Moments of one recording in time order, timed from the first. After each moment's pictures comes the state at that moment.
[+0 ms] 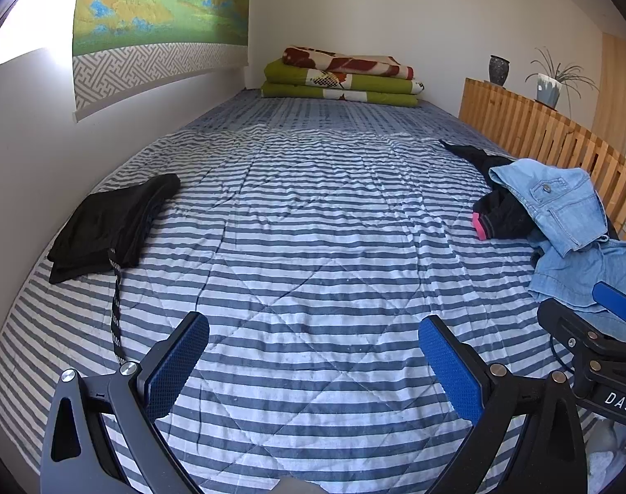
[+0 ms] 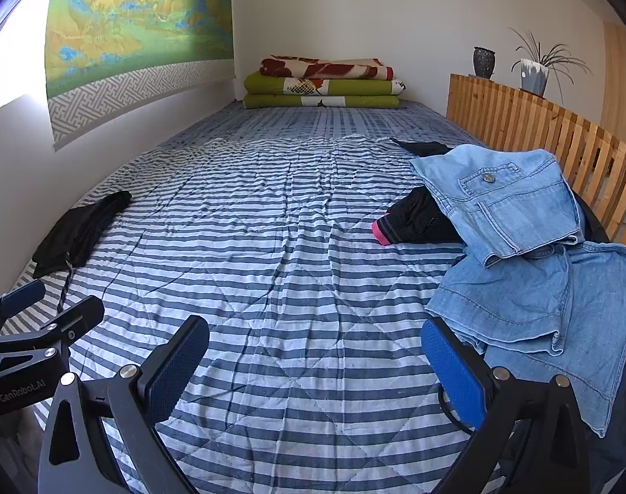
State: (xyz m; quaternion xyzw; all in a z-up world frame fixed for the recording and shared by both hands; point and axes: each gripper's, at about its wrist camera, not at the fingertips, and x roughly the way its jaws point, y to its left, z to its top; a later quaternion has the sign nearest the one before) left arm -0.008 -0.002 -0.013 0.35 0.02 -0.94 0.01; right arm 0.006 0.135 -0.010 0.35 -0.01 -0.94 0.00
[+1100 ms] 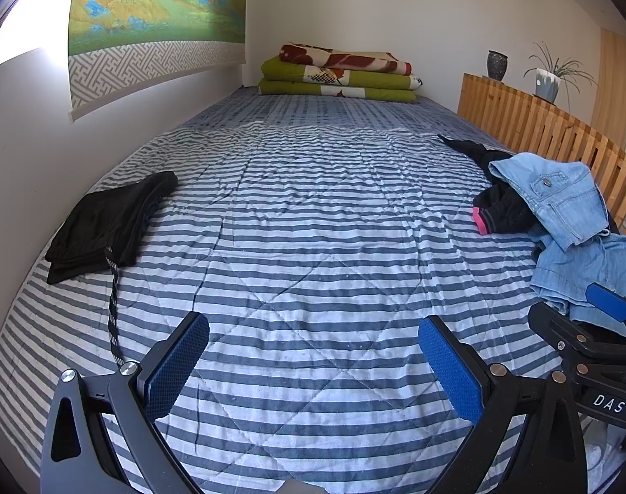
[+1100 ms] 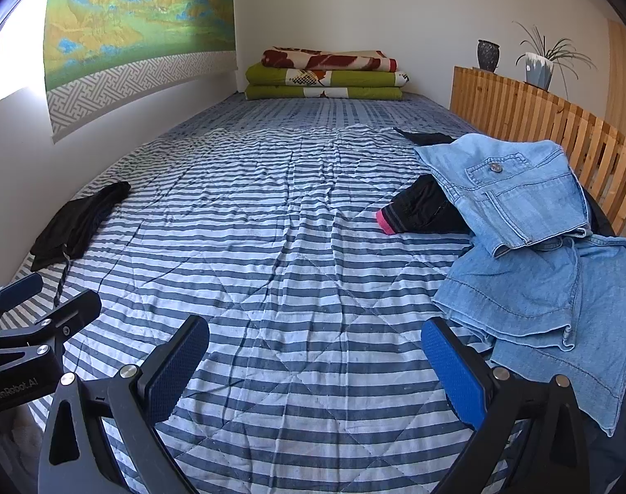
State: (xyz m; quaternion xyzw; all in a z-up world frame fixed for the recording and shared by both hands) left arm -0.010 -0.002 -0.018 0.36 0.01 -0.93 0.00; right arm 0.000 0.135 -0.021 0.36 -0.01 -0.93 0.01
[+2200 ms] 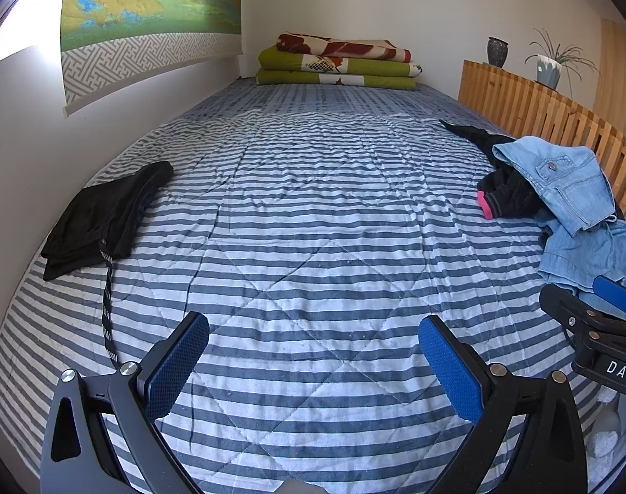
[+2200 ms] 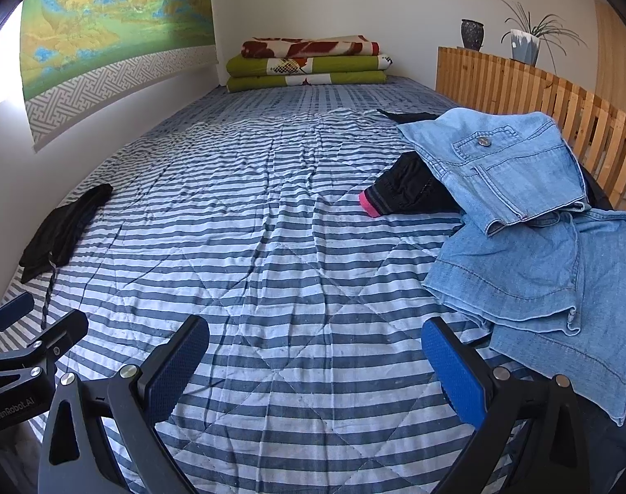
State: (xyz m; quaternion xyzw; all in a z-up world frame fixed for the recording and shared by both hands) left arm -0.019 0.004 -0.034 0.37 0.00 -0.93 0.01; right arm -0.010 0.153 -0.034 0.38 -0.04 -0.92 -0.01
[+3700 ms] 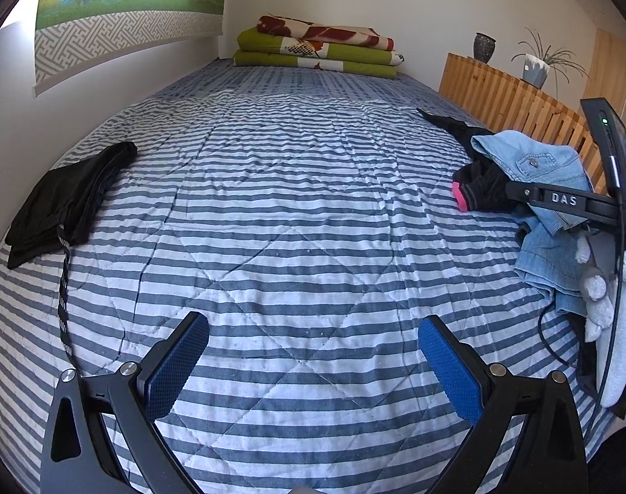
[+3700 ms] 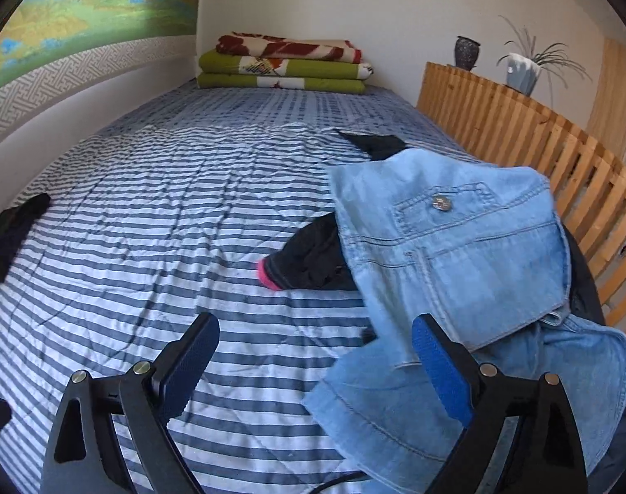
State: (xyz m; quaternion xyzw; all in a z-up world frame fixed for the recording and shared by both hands) left arm -0.036 0.018 -0.049 0.40 0.04 -0.91 -0.04; right arm -0.116 0.228 -0.022 0.40 0.02 -0.91 -0.03
